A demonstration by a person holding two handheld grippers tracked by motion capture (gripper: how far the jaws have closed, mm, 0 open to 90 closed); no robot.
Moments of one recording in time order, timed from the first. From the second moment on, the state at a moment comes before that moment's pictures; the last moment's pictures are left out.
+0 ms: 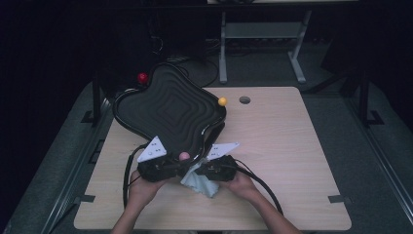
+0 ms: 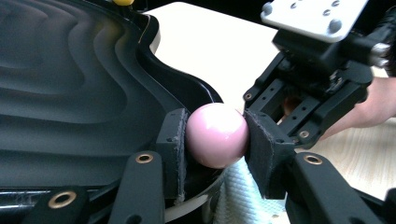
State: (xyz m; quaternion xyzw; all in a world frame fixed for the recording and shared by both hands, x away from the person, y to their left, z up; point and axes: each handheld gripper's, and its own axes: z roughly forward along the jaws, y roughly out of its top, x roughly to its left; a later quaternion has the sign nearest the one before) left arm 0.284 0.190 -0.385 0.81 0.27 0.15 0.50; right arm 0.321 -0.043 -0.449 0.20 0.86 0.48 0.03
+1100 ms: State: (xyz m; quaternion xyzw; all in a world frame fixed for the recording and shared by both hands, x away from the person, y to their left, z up) left arm 0.275 0.199 -0.383 0.82 0.27 0.14 0.49; right arm 0.321 -0.030 -0.469 0.23 0.83 0.50 0.00
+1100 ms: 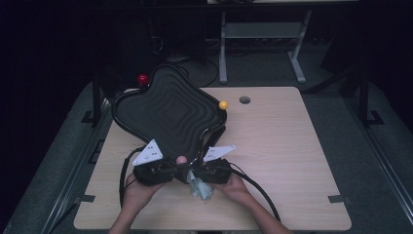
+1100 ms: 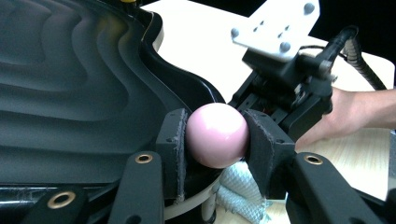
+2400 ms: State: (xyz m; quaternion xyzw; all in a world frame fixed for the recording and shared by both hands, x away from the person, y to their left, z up) left arm 0.268 0.206 -0.378 0.82 0.27 0.14 0.49; right arm 0.348 -0.046 -0.475 0.29 0.85 0.44 0.06
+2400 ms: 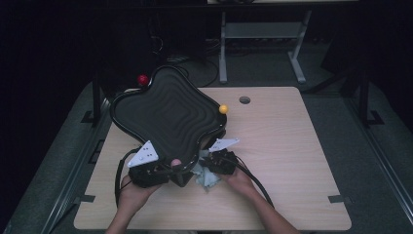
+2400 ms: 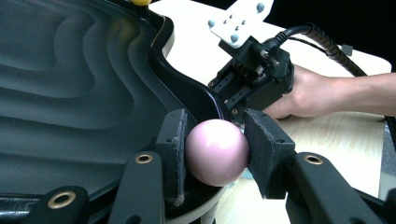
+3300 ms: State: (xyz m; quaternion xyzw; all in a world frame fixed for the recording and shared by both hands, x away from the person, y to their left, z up) left arm 0.267 0.209 -0.374 0.82 0.27 0.14 0.49; right arm 0.352 -0.030 -0.467 0.26 0.86 0.44 0.04
